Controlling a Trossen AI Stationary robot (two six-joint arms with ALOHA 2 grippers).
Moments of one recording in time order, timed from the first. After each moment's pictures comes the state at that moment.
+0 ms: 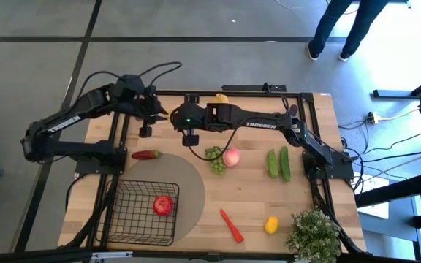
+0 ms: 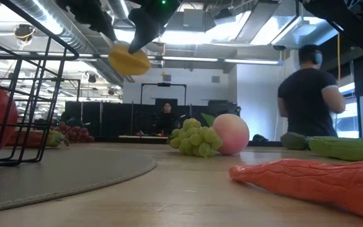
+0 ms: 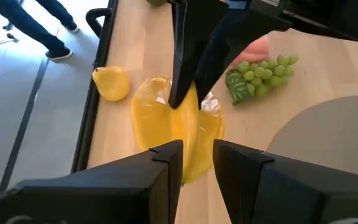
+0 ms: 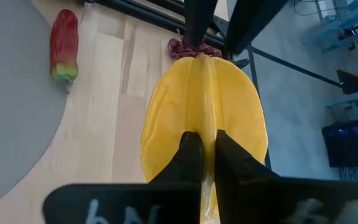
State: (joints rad) left arm 0.52 0.97 1.10 -0.79 0.19 0.48; right arm -0.07 2.27 2.36 -0.82 0.37 -0.40
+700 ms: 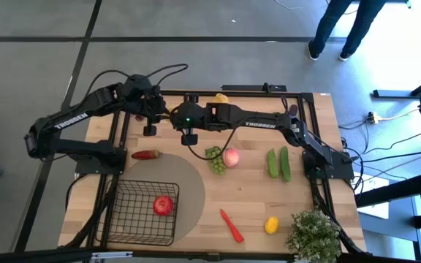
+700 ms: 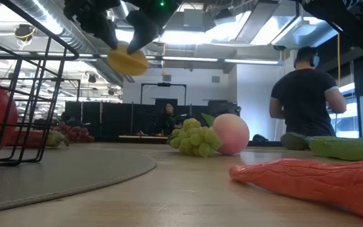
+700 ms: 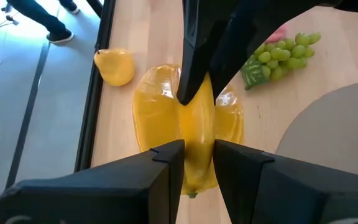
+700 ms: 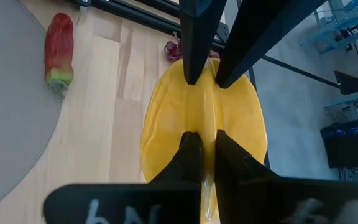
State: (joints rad) left arm 0.52 1.04 1.10 -0.79 0.13 0.51; right arm -0.07 2.28 2.36 -0.79 0.37 -0.40
